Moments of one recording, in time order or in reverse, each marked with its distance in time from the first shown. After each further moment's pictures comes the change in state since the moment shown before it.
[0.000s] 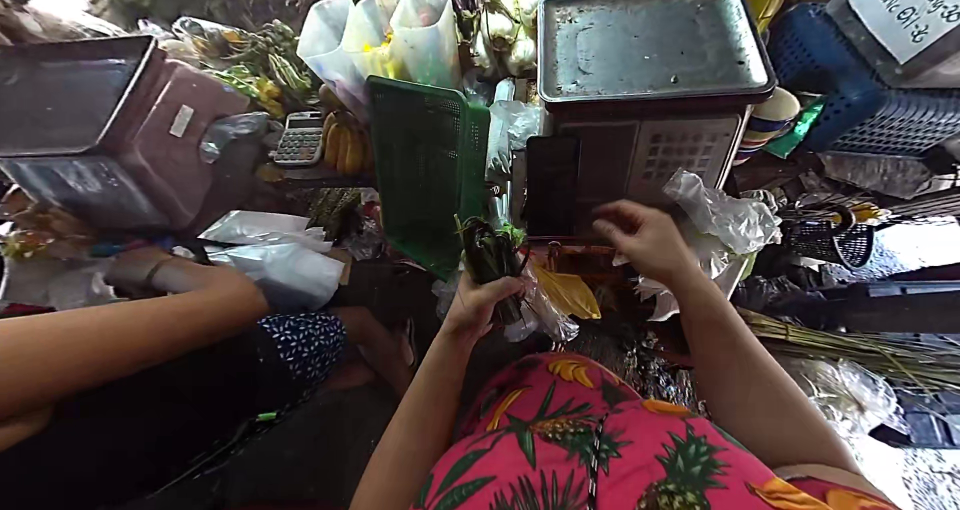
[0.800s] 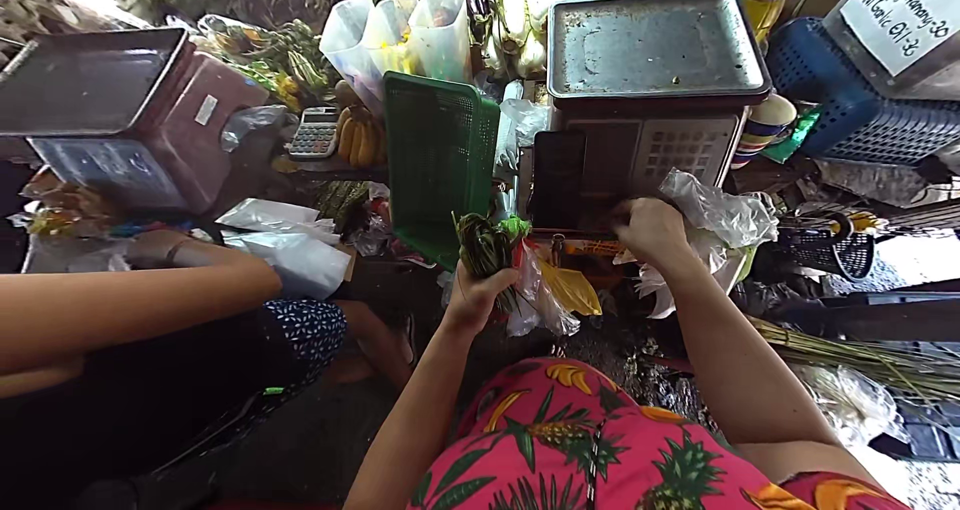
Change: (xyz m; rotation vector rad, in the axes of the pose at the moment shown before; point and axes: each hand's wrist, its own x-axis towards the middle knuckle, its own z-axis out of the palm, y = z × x) left_hand -0.017 0.003 -0.006 0.192 0.138 0.145; right_hand 0.015 -0.006 0.004 -0.564 0.004 0.219
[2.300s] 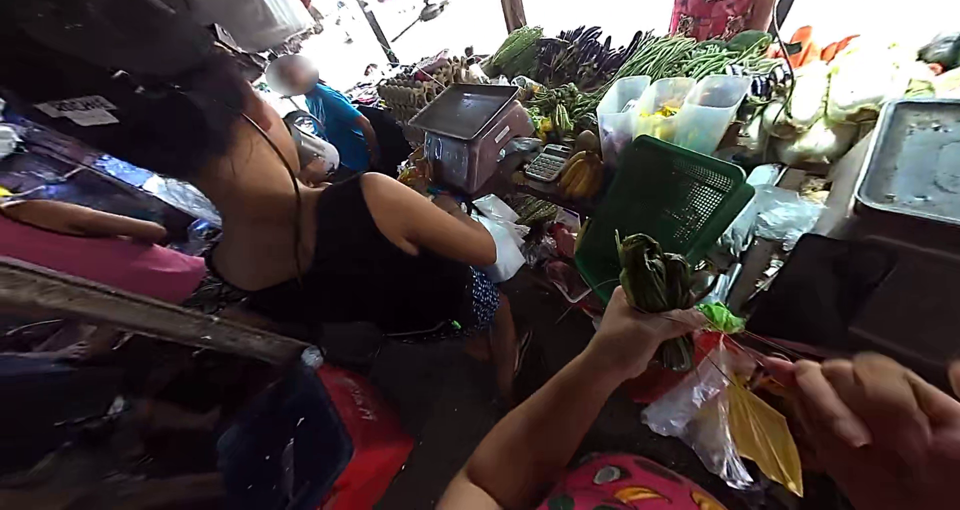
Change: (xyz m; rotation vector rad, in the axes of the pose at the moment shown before) left_hand -0.020 0.081 -0.006 -0.243 0.108 0.218; right_hand -0.077 -0.107 -0.005 1.810 -0.365 -0.818
